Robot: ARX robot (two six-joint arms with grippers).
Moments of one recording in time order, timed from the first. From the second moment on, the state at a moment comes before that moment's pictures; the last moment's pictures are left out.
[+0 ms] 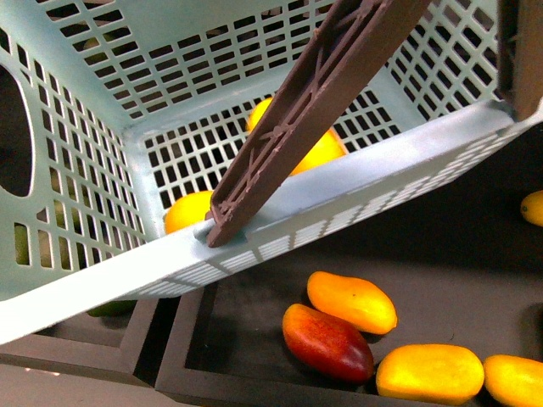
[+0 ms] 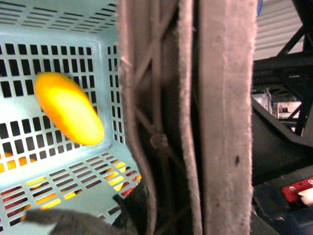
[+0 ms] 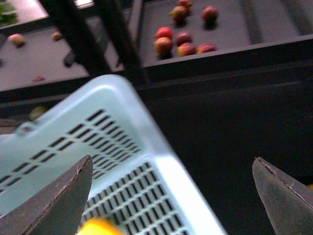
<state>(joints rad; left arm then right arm) -0.50 1.49 1.15 -0.08 0.31 -1.05 0.39 1.33 0.99 0.02 0.36 0.35</state>
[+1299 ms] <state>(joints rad) -0.50 1.49 1.15 -0.08 0.31 -1.04 0.00 0.48 0.07 0.41 0.00 0.00</state>
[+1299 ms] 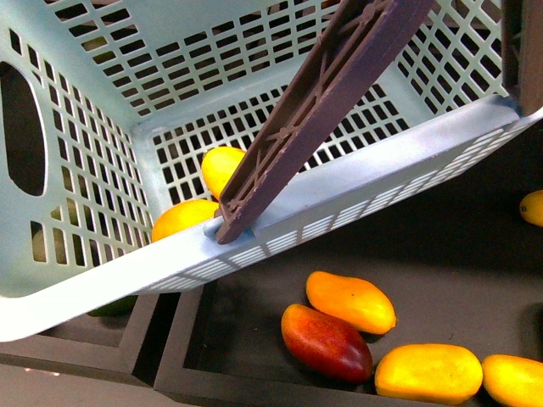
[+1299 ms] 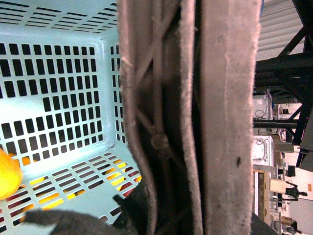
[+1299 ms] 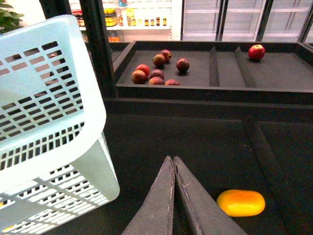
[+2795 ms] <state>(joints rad) -0.50 1.49 1.15 -0.08 0.31 -1.04 0.00 0.01 0.02 0.00 0.00 0.00</state>
